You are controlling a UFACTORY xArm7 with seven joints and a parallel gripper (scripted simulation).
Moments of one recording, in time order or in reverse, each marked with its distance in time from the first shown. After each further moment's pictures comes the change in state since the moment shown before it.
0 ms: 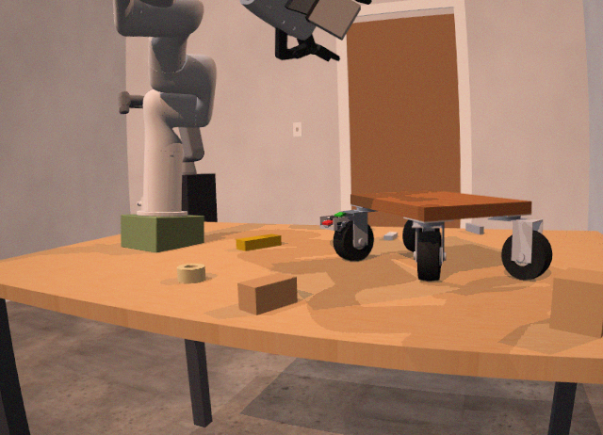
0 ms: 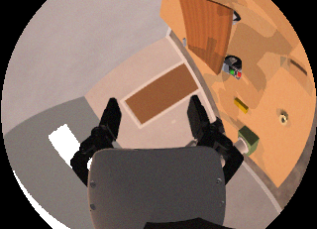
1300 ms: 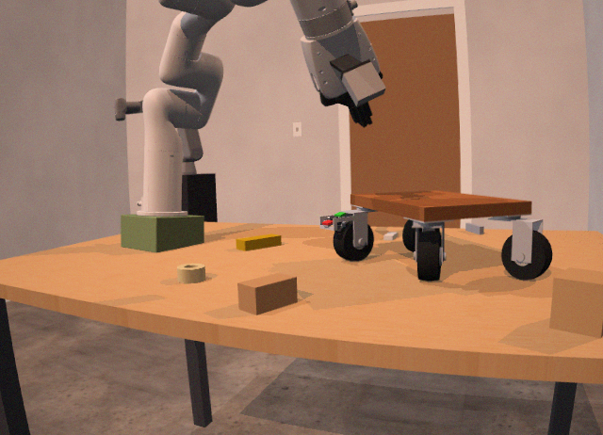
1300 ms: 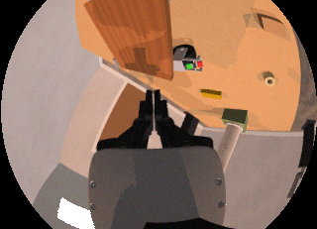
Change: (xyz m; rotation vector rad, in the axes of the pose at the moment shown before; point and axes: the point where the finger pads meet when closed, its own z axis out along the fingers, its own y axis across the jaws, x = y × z) arm -0.019 0.099 0.122 -0.623 0.159 0.133
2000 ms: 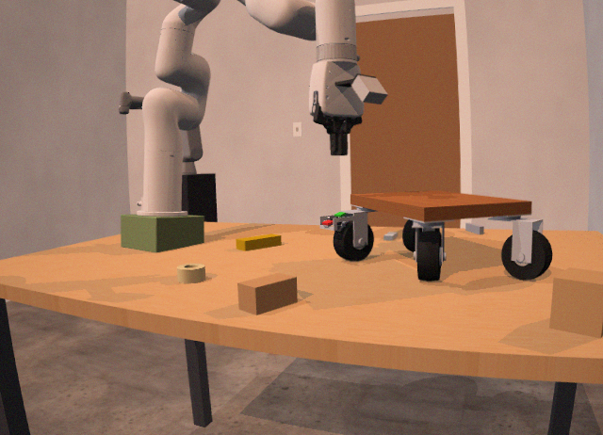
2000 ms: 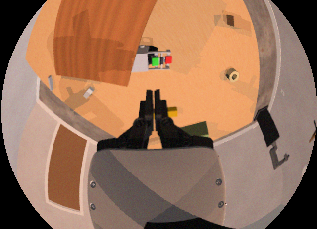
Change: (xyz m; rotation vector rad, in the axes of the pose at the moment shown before) arm -0.086 0.036 0.086 -0.557 0.338 -0.367
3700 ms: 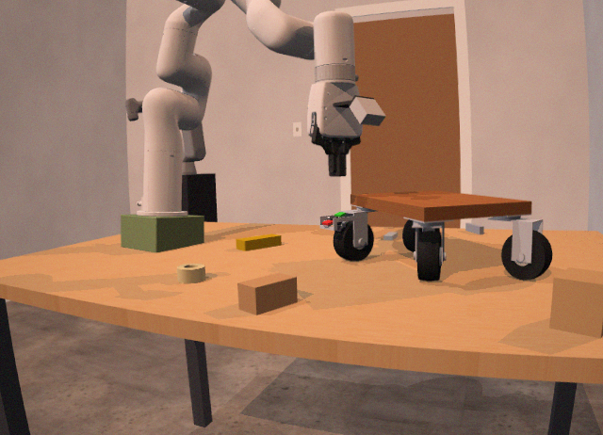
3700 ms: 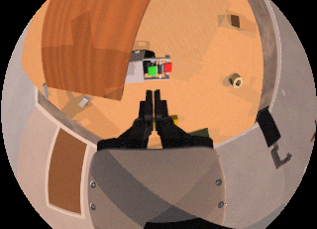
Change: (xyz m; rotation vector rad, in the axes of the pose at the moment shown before) arm 0.000 0.005 0.038 -0.011 0.016 0.009
